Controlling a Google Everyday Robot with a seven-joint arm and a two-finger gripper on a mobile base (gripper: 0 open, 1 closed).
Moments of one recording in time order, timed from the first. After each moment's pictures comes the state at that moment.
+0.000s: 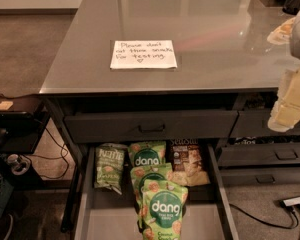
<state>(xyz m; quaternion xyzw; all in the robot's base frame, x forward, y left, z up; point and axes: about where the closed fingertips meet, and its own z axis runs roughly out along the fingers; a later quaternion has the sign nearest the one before) 0.438 -0.217 0.976 -0.60 0.78 -0.03 0.16</state>
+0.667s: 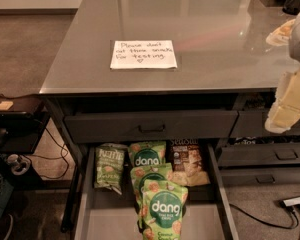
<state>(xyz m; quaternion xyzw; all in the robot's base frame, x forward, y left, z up) 0.437 -0.213 0.974 -0.60 0.78 -0.03 0.17</state>
